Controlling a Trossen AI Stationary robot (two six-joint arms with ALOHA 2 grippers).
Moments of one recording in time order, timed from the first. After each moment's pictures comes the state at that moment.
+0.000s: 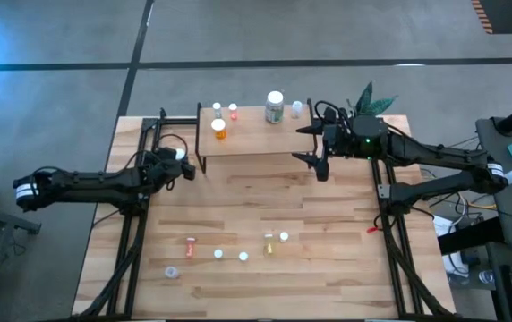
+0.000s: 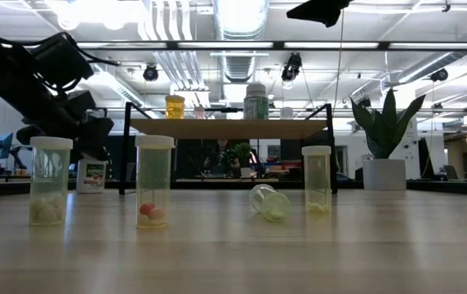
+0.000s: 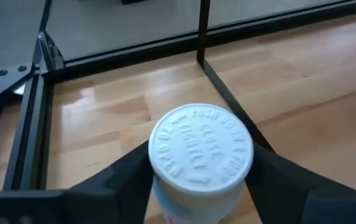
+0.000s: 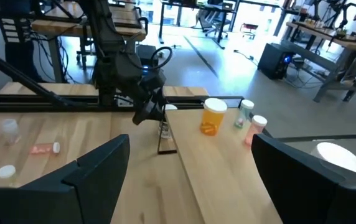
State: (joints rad) left arm 0.33 0.80 0.18 -0.14 -0.77 -0.59; right arm -0.21 1.07 1.01 -0.13 -0.02 -0.15
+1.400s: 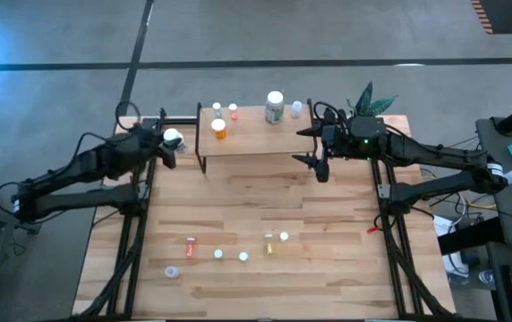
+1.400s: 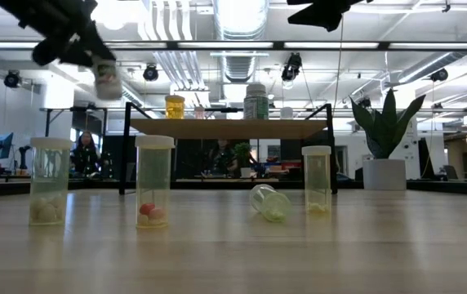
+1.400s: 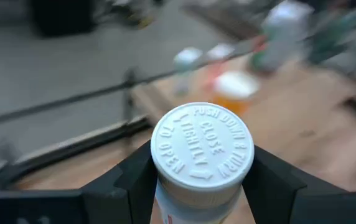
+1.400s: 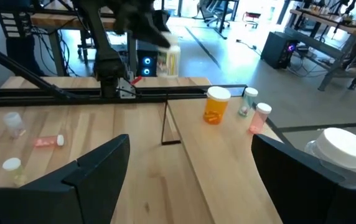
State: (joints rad) left arm 0.33 0.55 0.72 -0.62 -0.50 -0.43; right arm -0.21 1.08 1.00 -0.16 -0.02 -0.12
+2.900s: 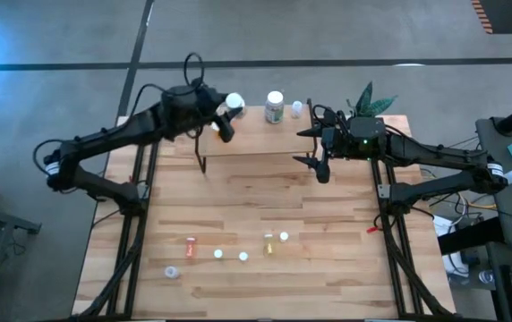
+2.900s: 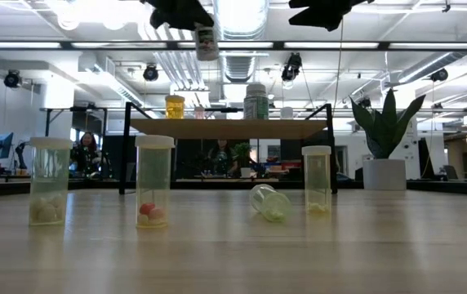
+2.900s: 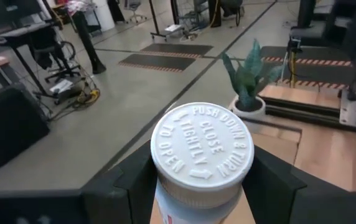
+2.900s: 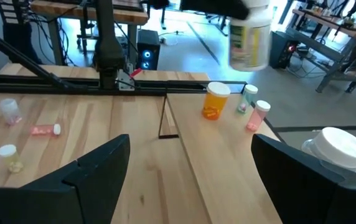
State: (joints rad) left arm 0.38 1.26 1.31 -0.27 -0.27 0.11; right arm -0.21 1.07 1.00 -0.19 -0.02 -0.17
